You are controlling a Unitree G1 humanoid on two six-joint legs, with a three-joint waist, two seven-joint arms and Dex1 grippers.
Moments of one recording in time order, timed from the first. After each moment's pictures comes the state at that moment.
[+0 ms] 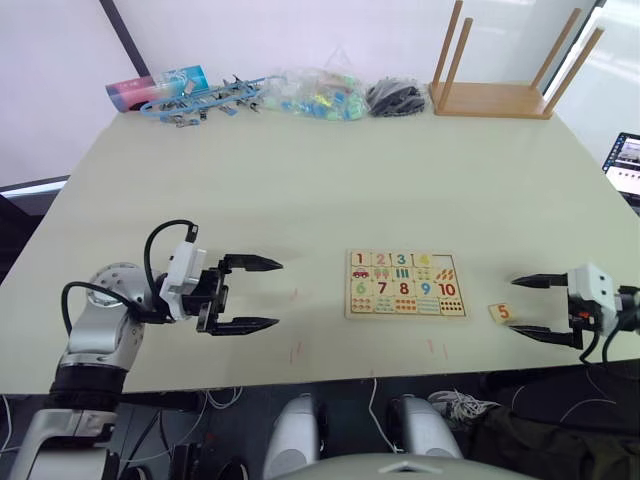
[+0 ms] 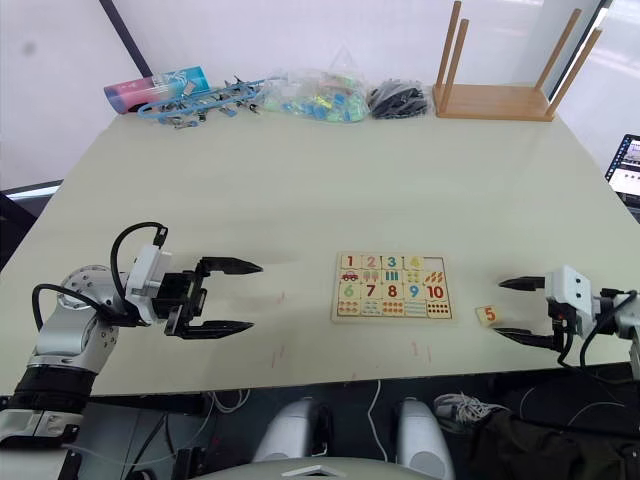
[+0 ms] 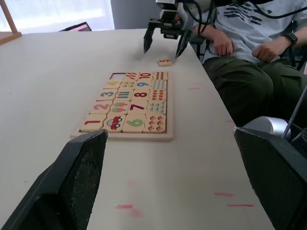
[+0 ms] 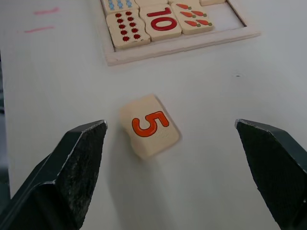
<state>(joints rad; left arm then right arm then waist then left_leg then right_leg) -0.22 0.80 0.03 0.15 -0.62 -0.09 -1.58 -0.29 -0.85 -0.10 0.64 0.25 -0.37 1.57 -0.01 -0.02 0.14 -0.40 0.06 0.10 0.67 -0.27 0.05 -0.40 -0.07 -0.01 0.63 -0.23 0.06</state>
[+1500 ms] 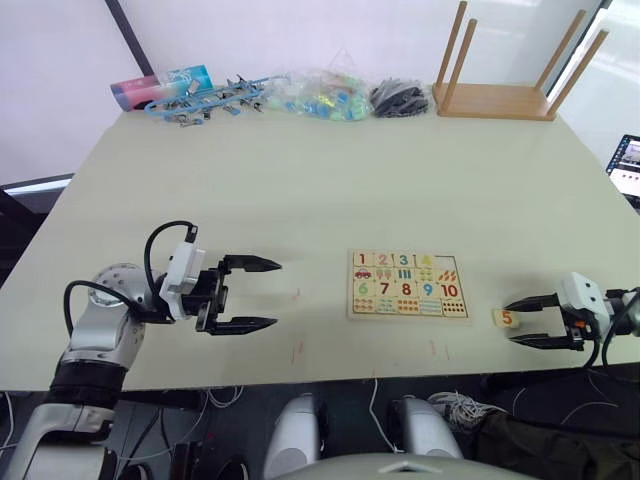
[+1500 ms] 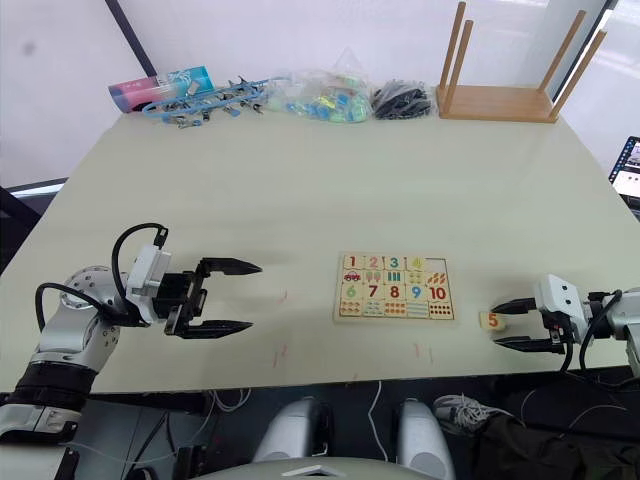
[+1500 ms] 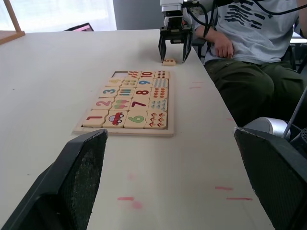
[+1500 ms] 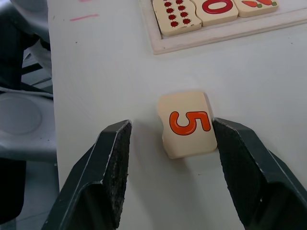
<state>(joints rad) -0.24 0.82 -0.01 0.21 -0.65 -0.13 -1.58 -0.20 -0.91 0.00 0.56 0.34 -0.29 1.56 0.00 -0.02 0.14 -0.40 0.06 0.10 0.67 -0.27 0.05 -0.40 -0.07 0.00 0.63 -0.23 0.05</state>
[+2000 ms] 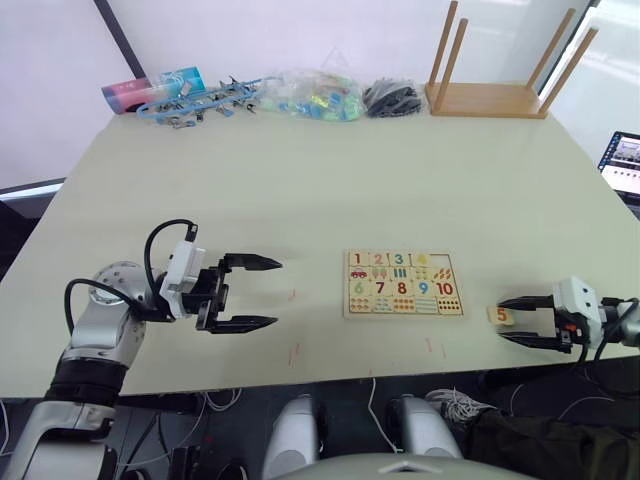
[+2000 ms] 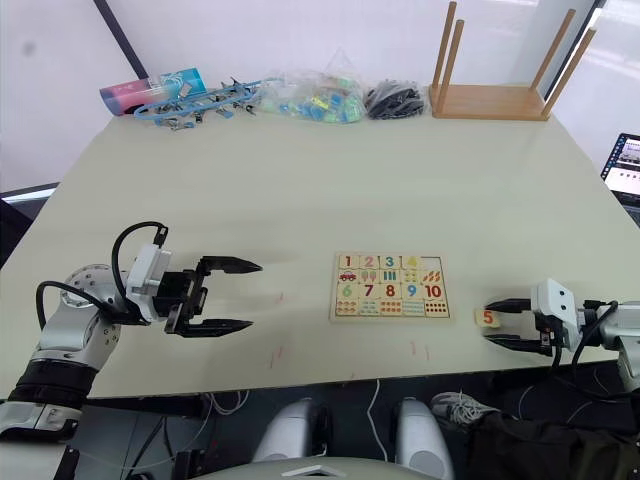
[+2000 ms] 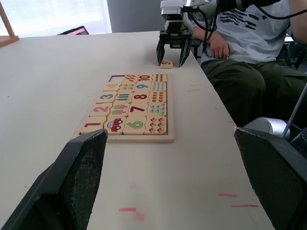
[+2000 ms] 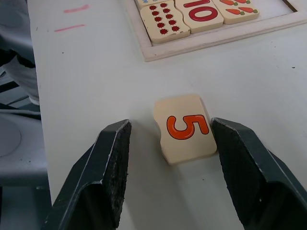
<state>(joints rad) -0.25 0.83 -0.02 0.22 -0.66 -0.14 -1.58 -0.16 -0.86 -0.04 0.53 0.33 -0.31 1.49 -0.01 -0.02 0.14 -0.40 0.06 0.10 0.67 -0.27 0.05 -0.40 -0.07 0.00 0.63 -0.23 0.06</state>
